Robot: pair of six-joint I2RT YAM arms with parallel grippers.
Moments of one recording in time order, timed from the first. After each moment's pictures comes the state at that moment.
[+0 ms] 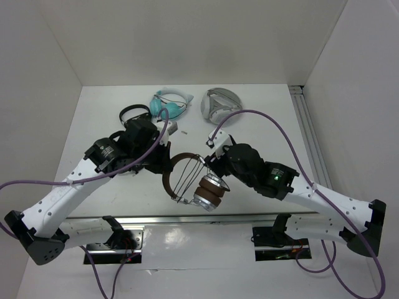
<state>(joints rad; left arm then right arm) -0.69 1.13 1.31 -1.01 0.15 -0.32 1.03 1.02 0.97 -0.43 0.36 -0.09</state>
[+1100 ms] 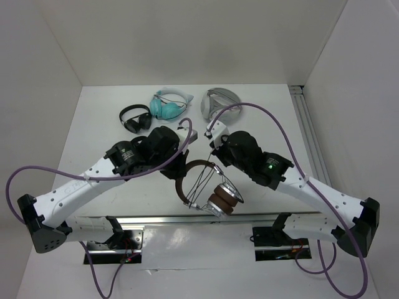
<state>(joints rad) -0.88 1.22 1.29 -0.90 0.07 -0.32 0.89 1.09 1.01 -0.40 0.24 -0.18</state>
